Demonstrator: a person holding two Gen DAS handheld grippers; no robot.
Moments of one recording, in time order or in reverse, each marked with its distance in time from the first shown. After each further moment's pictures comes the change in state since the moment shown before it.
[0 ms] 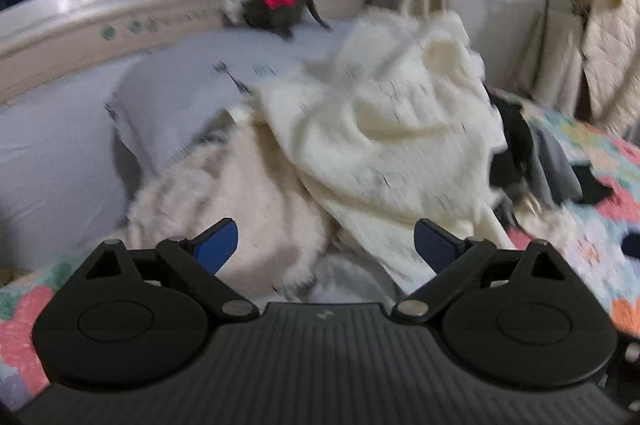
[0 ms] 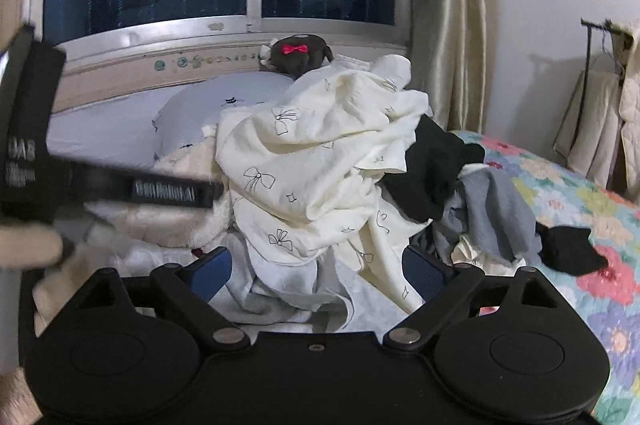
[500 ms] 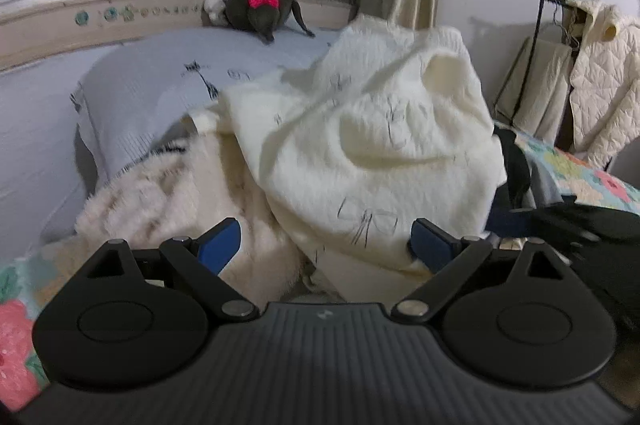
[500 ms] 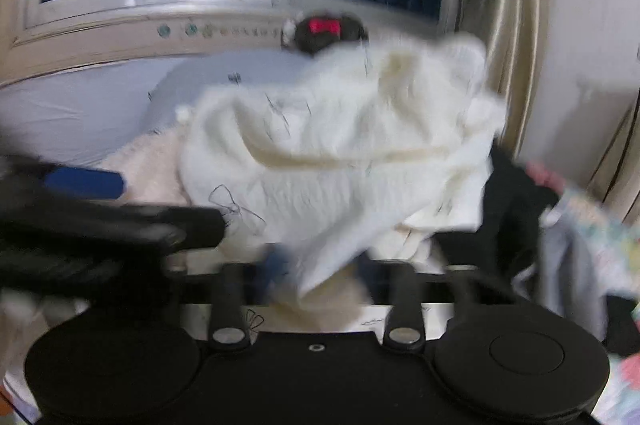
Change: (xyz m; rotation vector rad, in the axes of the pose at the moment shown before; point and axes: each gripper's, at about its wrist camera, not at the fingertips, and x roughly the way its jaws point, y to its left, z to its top) left arm 0.054 0.000 0.001 -0.049 0.033 -0.111; right arm 0.141 -0.011 0.028 -0.051 0.059 0.073
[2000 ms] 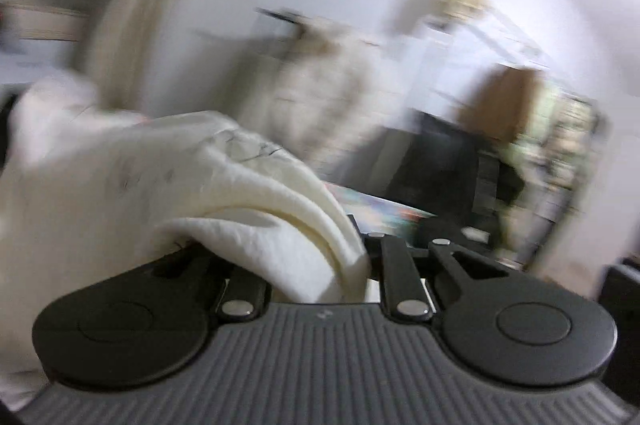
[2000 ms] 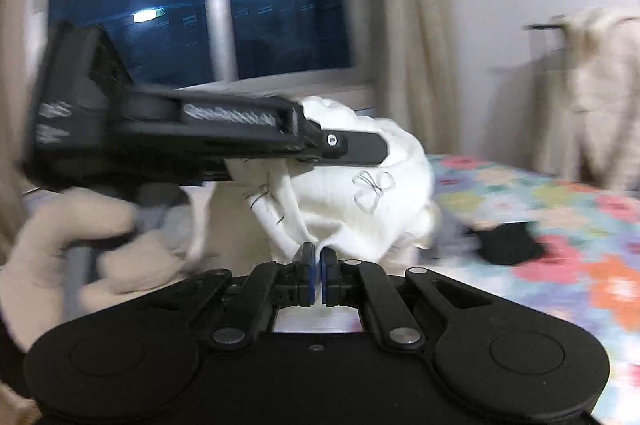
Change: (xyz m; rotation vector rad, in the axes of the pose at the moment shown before) left arm -0.075 -0.206 0.053 0.072 -0.006 -0.957; right arm -0.294 -0.081 -0.072 0.227 -0.190 -0.140
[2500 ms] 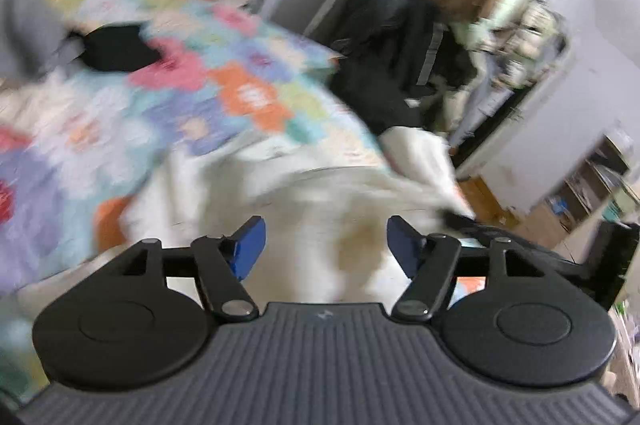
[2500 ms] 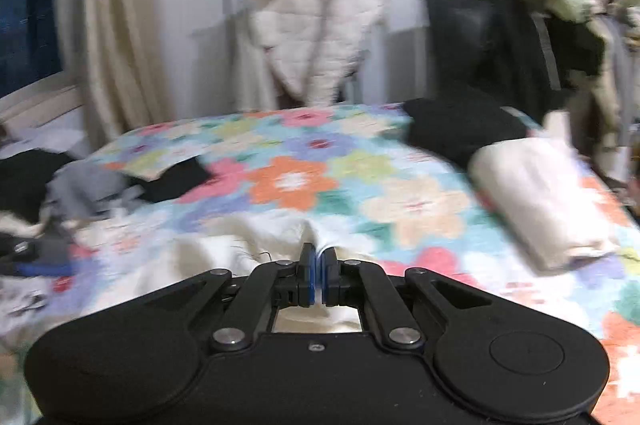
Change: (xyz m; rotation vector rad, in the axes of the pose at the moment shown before) left arm 0.104 -0.004 -0.095 -0.167 0.414 -0.051; right arm -0.121 -0.150 -0.085 0.292 0.087 -0.750
